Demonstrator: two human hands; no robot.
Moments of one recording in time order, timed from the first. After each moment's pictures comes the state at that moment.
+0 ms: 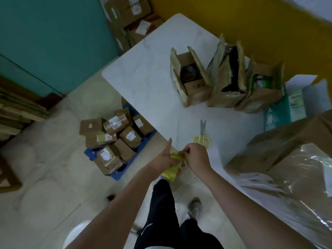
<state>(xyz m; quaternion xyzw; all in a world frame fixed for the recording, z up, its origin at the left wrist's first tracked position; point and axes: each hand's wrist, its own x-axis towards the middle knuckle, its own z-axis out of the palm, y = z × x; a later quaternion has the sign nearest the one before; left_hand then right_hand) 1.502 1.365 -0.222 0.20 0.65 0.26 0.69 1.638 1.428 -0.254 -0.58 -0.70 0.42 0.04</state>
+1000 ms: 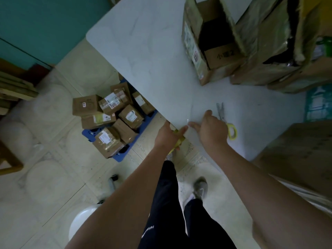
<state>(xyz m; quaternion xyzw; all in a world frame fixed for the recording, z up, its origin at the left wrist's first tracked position) 1.467 1.414 -0.349 0.20 0.78 0.27 0.53 1.592 1.491 -0.330 -0.60 -0.79 0.12 -0.07</state>
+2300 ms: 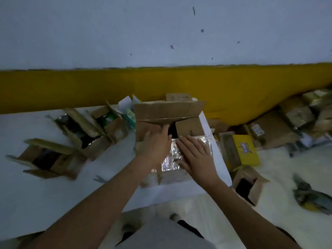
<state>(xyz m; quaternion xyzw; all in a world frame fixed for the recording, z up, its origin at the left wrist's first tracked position) 1.781 1.490 -0.072 0.91 0.36 0.09 0.16 1.913 1.349 -0.106 -0.70 -0.68 -0.12 0.17</state>
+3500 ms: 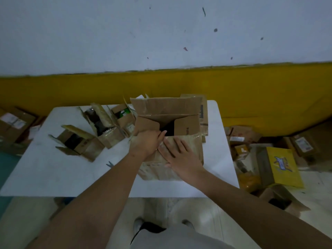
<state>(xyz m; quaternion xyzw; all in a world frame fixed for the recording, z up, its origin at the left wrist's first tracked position) 1.799 1.474 -0.105 0.87 0.48 0.04 0.12 1.941 1.351 -0.139 -0.58 -0.82 -0.04 0.01</state>
